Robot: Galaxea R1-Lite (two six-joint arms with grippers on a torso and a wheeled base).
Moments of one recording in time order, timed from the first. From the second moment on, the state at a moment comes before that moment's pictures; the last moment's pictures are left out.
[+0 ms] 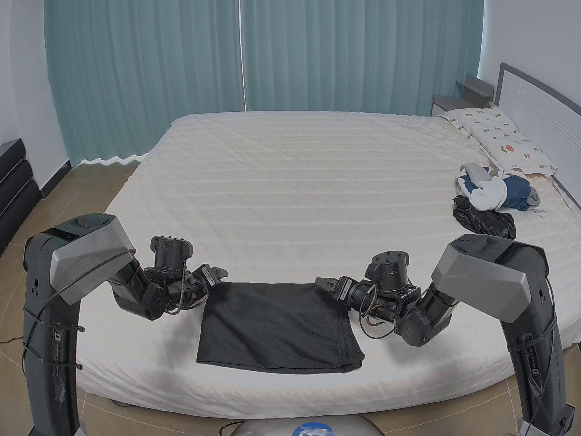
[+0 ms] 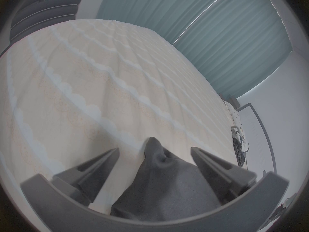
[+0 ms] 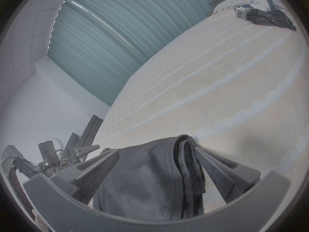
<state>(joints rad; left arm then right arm) -0.20 2.44 -1.08 -0.71 -0.10 -0.76 0.48 2.55 -1.11 -1.01 0.08 0.74</state>
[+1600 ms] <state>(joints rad) -0.19 2.44 -1.07 -0.76 -0.09 -0.80 0.39 2.53 -1.10 -1.02 0.04 0.74</state>
